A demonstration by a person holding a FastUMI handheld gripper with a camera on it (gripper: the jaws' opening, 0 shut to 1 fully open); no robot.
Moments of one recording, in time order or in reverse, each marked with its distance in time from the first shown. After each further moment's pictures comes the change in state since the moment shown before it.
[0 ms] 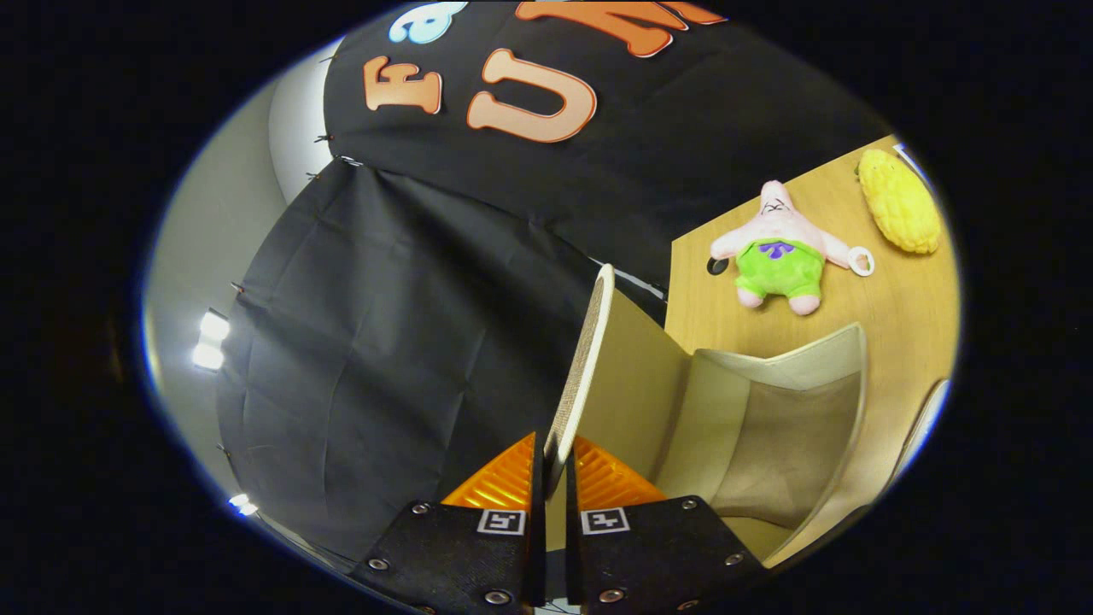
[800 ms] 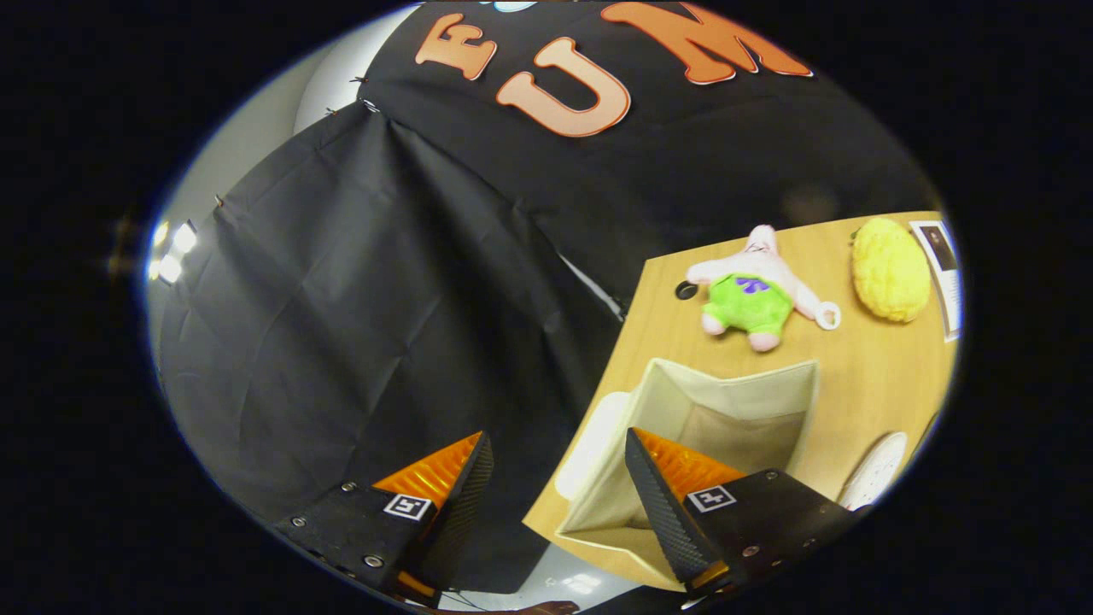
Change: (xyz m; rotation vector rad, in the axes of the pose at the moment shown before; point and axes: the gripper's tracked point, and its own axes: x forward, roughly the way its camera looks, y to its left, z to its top) arm -0.020 -0.064 -0.014 -0.269 -0.028 -0.260
